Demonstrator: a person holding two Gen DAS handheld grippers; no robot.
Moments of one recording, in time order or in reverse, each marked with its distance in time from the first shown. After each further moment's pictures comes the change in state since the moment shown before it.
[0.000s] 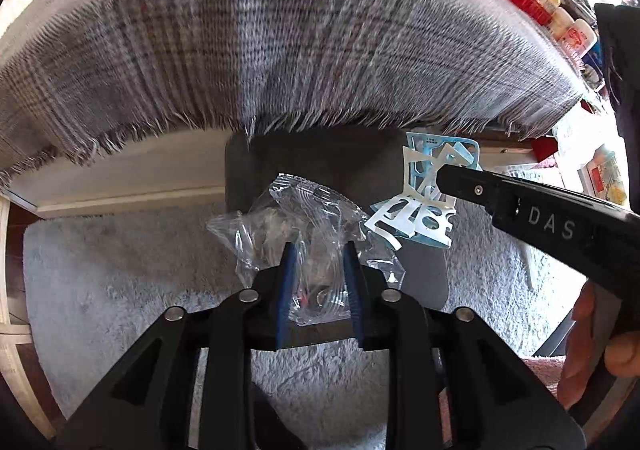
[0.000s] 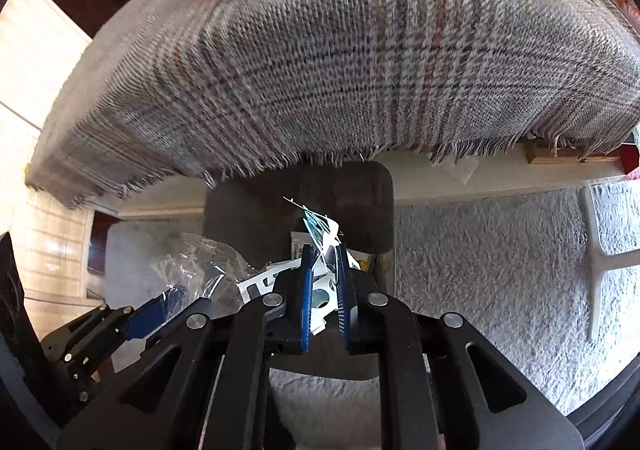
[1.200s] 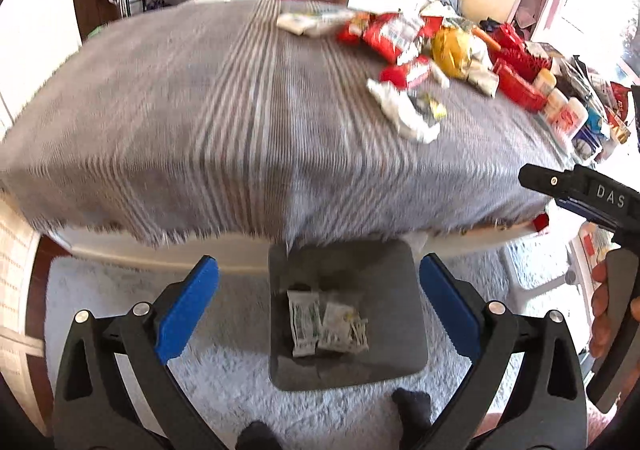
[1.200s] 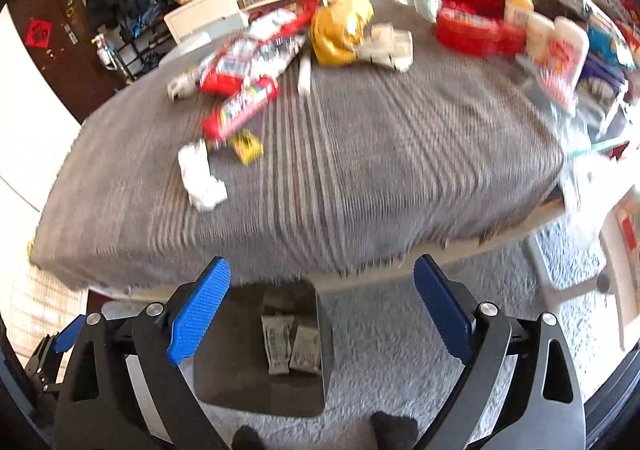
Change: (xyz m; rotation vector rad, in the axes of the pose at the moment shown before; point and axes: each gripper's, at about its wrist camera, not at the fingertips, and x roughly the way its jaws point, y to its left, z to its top) left arm -0.100 0.002 0.052 -0.049 -0.268 0.069; right arm -0.113 -0.050 0.060 0.083 -0.286 -0.081
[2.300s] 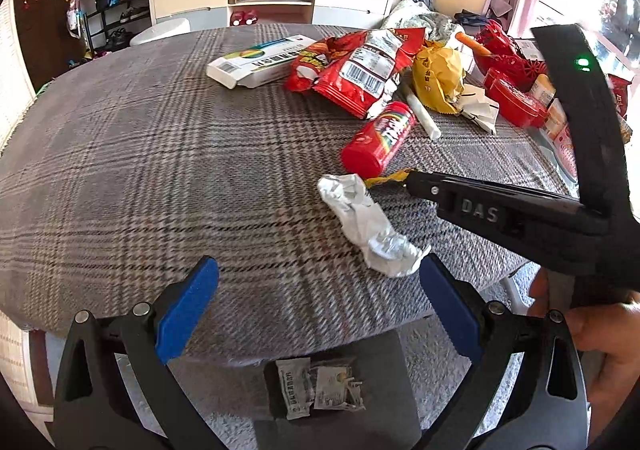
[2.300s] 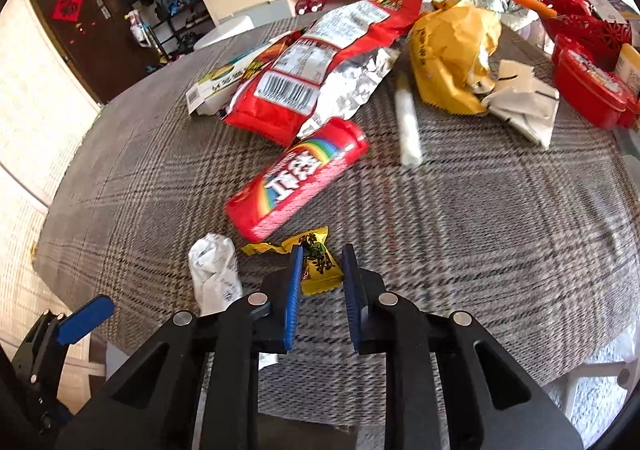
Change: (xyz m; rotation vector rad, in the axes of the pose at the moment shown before) left arm 0.074 -0.043 0.092 0.112 -0.014 -0.053; right arm 0.098 0.049 0.083 -0.117 0.040 0.115
